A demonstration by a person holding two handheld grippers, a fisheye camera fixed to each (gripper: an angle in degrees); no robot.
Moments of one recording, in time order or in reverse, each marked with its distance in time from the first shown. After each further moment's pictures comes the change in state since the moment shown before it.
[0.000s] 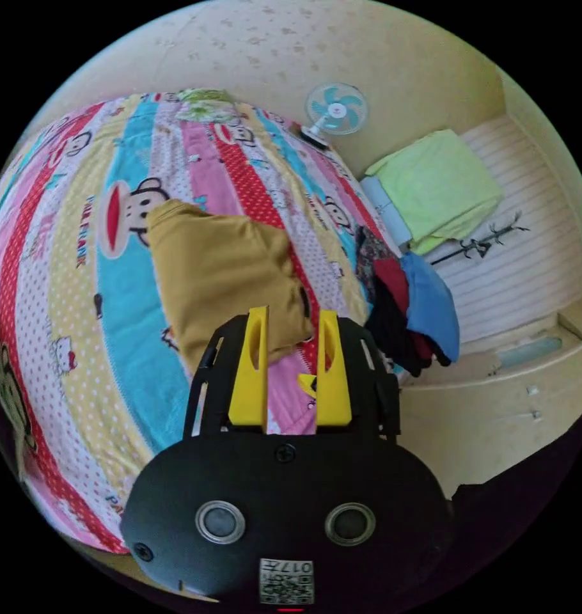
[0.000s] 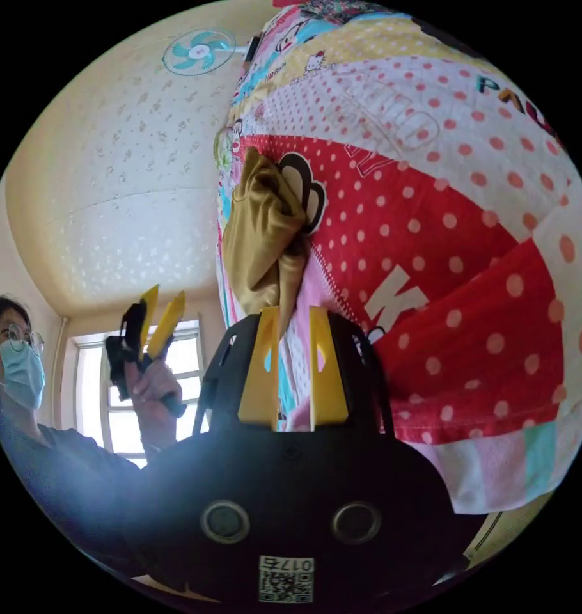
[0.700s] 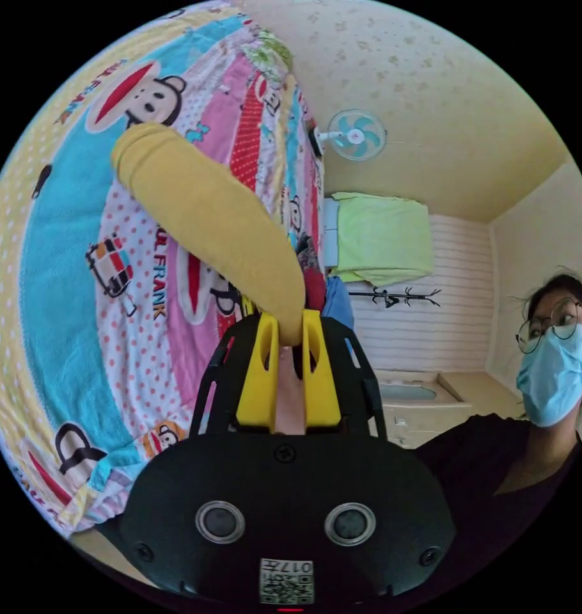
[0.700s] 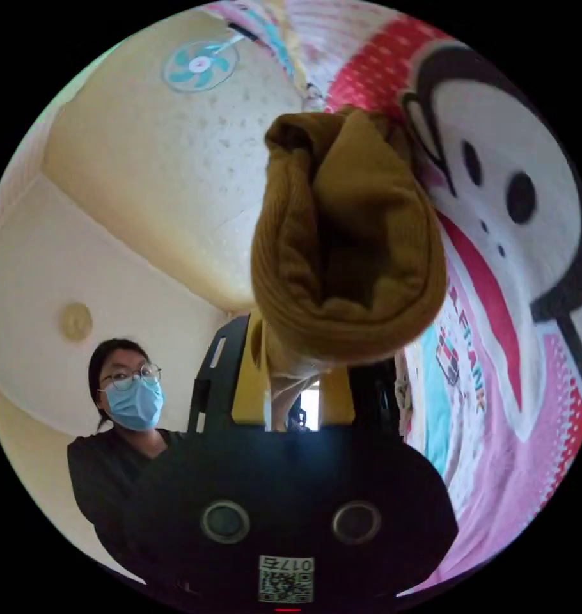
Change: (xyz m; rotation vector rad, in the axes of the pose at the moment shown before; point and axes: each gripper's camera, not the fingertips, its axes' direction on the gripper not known) left arm 0.007 -0.061 0.013 -0.085 0.611 -0.189; right arm -0.100 -0.215 0.111 -0.139 -0.787 -0.010
